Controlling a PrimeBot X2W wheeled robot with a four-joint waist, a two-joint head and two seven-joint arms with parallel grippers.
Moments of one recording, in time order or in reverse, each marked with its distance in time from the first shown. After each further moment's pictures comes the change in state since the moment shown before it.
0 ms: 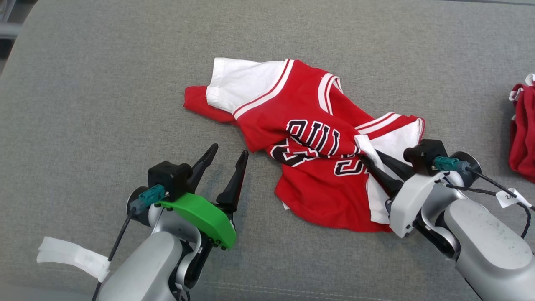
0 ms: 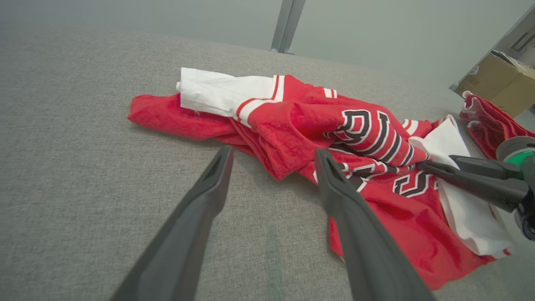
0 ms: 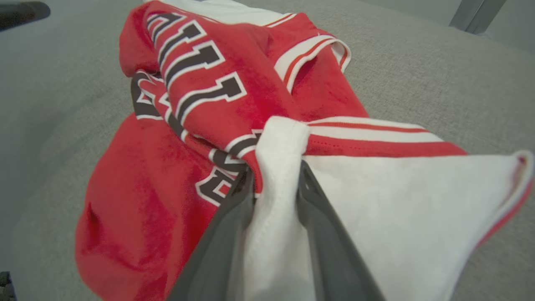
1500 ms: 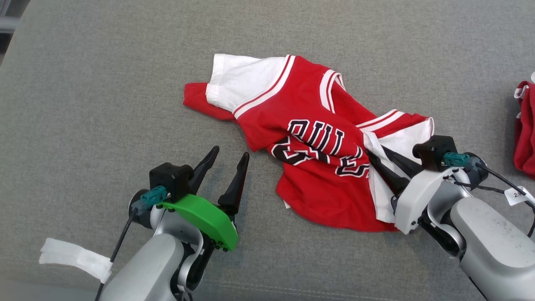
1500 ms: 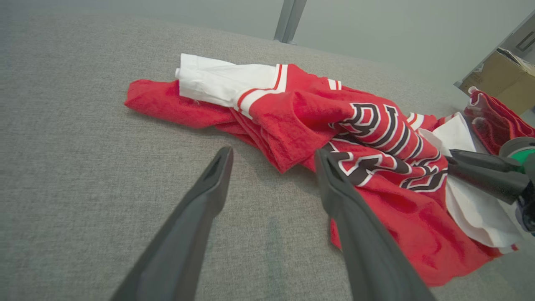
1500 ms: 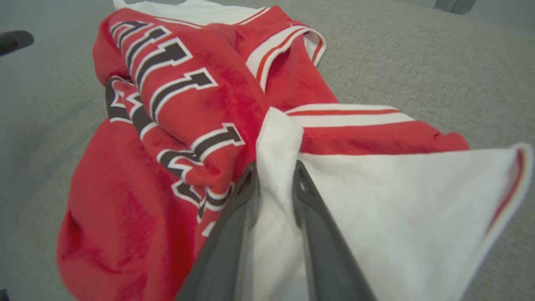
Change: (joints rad) left arm 0.013 -0.009 0.009 -0.010 0.000 0.009 0.015; right arm 0.007 -0.012 -0.028 -0.007 0.053 -0.012 0.012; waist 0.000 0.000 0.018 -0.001
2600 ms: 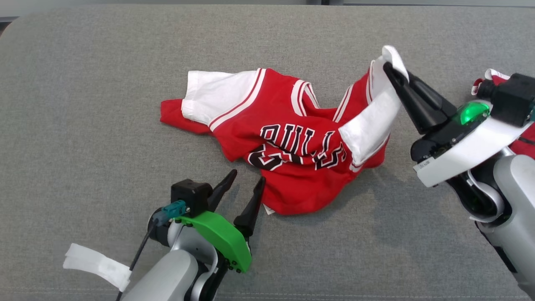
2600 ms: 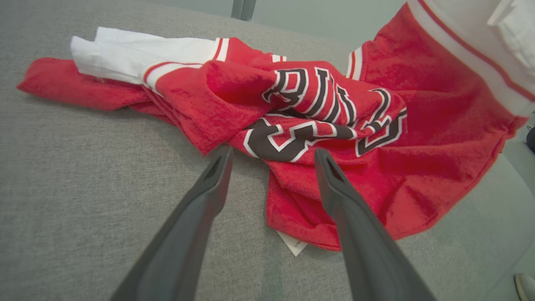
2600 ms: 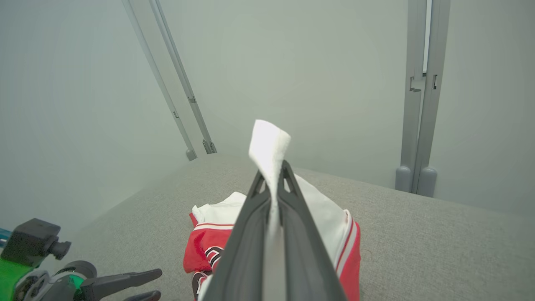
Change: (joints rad) left arm 0.037 -0.021 -0.046 0.022 -0.020 -0.020 0.031; right arm -0.035 -0.056 -0.147 -0.420 0.220 0.001 -0.038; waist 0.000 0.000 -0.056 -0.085
